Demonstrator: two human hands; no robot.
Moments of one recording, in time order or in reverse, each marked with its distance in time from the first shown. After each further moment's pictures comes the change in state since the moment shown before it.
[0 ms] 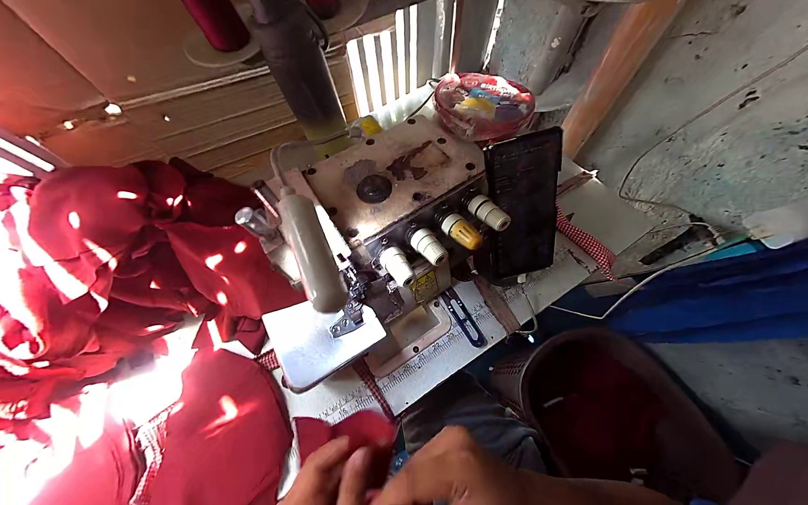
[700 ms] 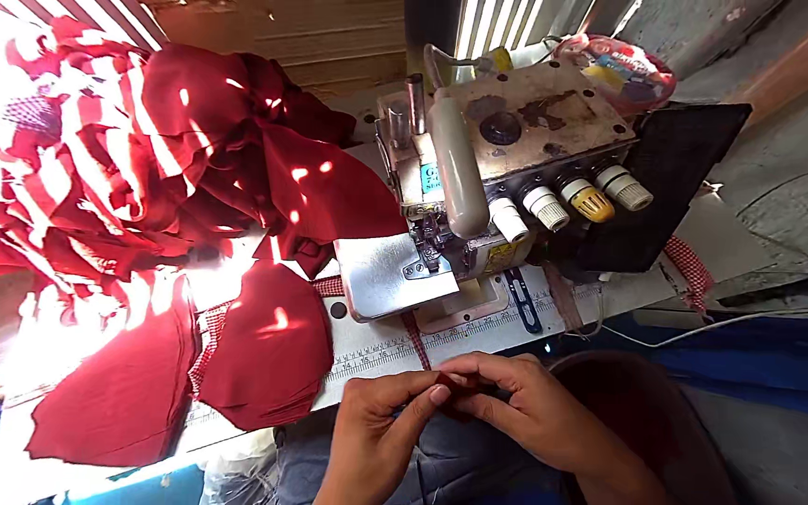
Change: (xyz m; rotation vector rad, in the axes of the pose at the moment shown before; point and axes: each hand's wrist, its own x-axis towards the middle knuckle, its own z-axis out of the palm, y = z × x) left_hand 0.020 -0.014 0.005 -0.270 -0.186 0.096; right_hand 0.003 0.017 -0.039 -0.084 -0.034 0.301
